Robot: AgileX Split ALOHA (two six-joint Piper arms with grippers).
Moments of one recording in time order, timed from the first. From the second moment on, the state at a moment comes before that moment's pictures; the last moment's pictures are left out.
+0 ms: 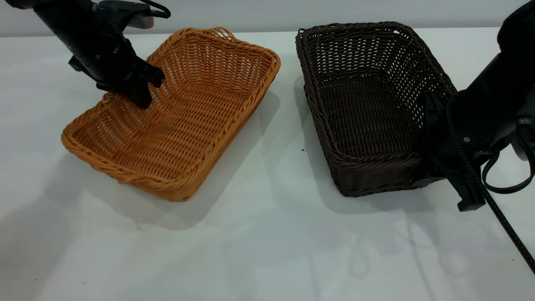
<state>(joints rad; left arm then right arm) -0.16 2.38 -1.47 -0.25 0.29 0.41 0.32 2.15 -0.77 1.80 0.04 -0.05</state>
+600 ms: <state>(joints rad) -0.17 2.39 -1.47 -0.28 0.22 0.74 0.12 2.02 -0.78 1.74 0.11 -0.28</state>
